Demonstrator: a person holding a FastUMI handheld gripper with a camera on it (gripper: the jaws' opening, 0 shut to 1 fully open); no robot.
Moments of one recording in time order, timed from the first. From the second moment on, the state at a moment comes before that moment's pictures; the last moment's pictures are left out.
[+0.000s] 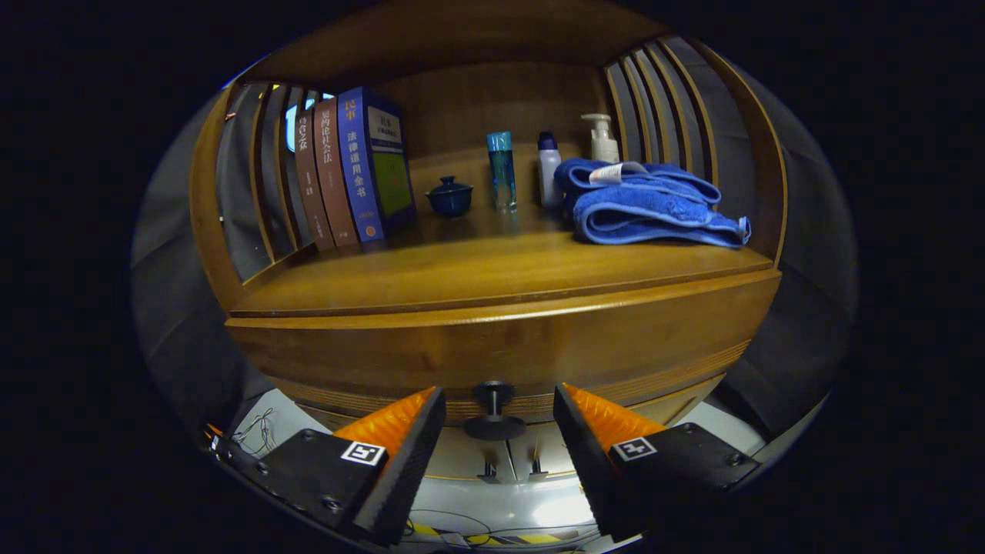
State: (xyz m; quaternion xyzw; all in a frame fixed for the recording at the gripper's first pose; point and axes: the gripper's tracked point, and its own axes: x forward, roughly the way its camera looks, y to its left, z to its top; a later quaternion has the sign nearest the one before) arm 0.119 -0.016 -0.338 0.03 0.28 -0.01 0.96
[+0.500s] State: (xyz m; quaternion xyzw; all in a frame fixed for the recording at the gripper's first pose) arm 0.119 -0.011 -0.352 -0.01 0.31 0.00 0.95
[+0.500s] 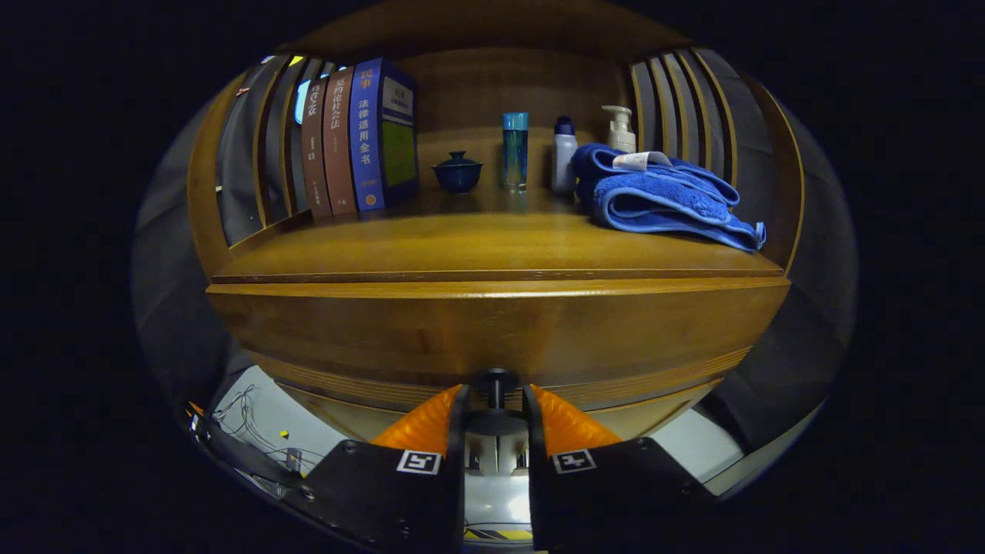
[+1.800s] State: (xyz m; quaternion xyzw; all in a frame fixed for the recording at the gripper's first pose) arm -0.010 -0.015 -0.339 -0.02 0.36 -0.01 0.93
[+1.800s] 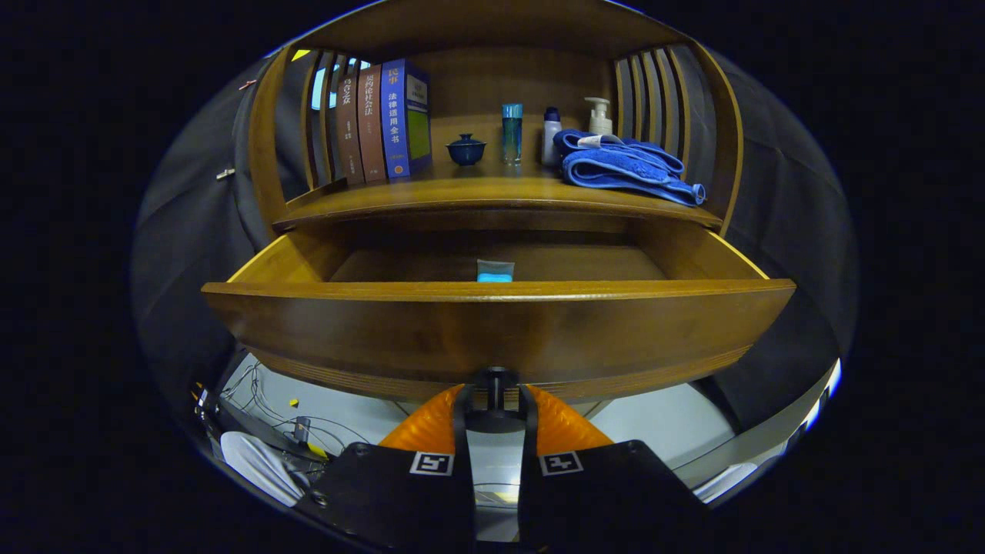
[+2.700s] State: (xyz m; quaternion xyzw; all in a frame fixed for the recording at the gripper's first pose) arm -0.077 -0.016 -0.347 -0.02 0.40 -0.01 0.92
